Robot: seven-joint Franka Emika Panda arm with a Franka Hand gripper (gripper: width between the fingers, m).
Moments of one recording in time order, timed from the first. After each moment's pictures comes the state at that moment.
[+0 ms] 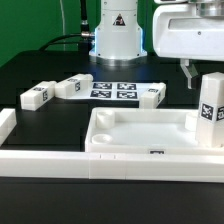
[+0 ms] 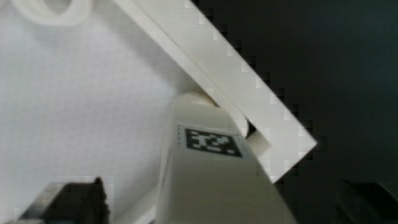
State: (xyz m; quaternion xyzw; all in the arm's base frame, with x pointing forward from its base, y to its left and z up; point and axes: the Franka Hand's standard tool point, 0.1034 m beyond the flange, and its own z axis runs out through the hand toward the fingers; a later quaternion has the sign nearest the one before) arm 0.620 0.113 0.107 -0.95 0.32 -0.01 0.06
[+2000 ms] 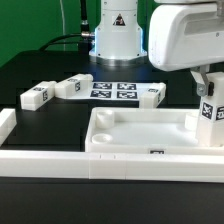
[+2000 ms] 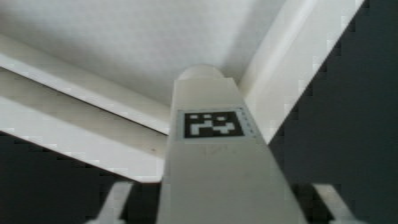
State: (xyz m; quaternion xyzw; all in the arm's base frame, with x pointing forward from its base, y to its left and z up) arm 0.621 0.106 0.106 -0.98 -0.21 -0.04 0.02
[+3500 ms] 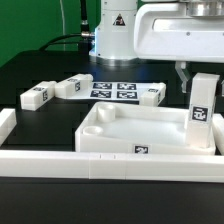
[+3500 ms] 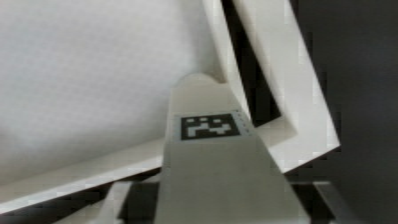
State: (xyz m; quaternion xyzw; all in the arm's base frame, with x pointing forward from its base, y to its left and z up) arm 0.623 0.086 0.105 -0.97 0.25 -0.03 0.03
